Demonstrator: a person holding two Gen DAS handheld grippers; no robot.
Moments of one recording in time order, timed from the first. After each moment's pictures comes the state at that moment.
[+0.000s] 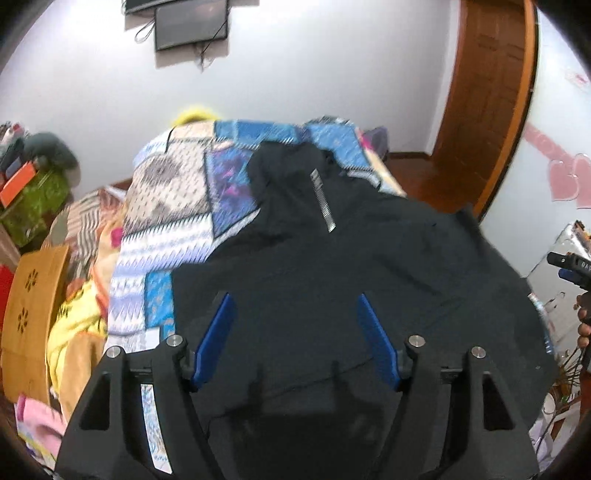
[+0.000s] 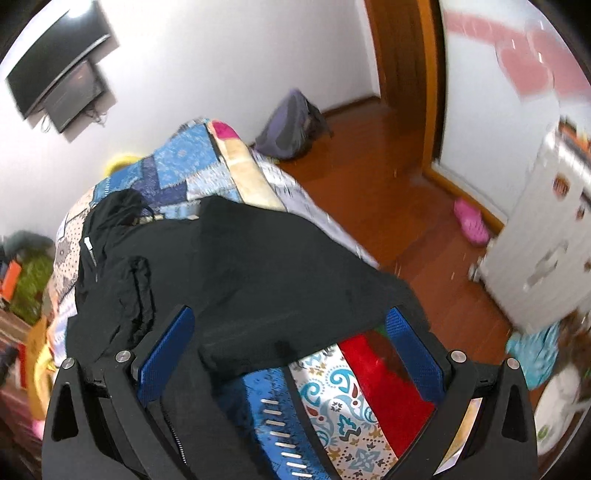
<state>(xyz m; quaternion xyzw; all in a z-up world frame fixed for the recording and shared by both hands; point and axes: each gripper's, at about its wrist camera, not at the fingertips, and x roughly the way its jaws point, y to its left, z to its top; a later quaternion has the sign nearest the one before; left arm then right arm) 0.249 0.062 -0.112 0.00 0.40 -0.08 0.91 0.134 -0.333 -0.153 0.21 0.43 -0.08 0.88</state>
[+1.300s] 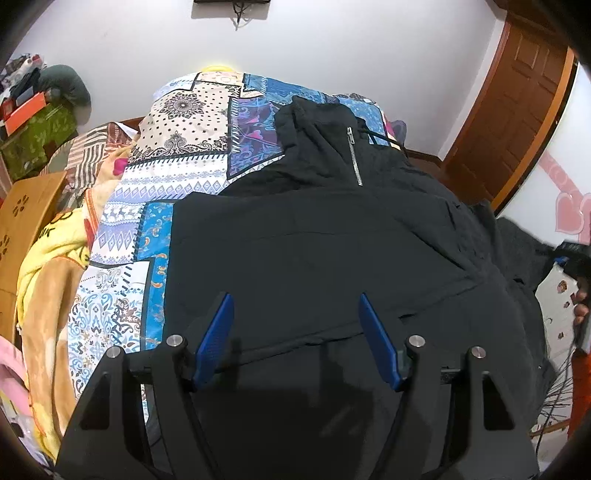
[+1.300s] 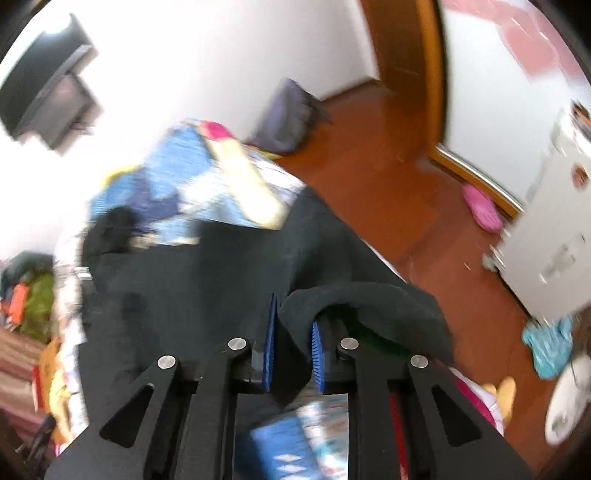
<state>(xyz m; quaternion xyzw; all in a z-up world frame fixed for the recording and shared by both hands) 0.231 0.093 -0.159 -0.08 0.43 -0.06 0.89 0.176 -0.338 -0.125 0.24 0.42 -0.05 0.87</state>
